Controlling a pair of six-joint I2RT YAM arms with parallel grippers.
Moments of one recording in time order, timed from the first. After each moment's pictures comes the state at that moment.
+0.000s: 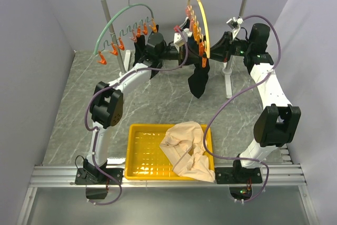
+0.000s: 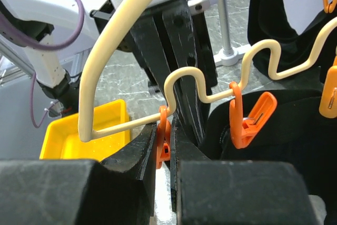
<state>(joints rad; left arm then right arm) -0.56 2.16 1.88 0.50 1.08 -0.16 -0.02 1.67 1.56 -0.05 -1.41 0.12</state>
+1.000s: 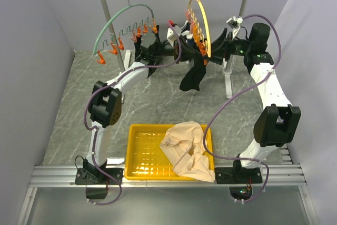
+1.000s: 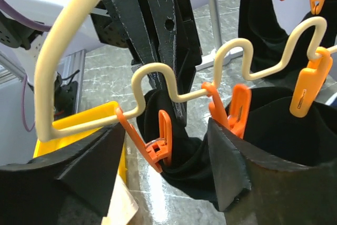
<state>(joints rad) -0.53 2.16 1.88 0.74 1.13 -0.39 -0.02 1.67 1.57 -0.07 -1.38 0.10</state>
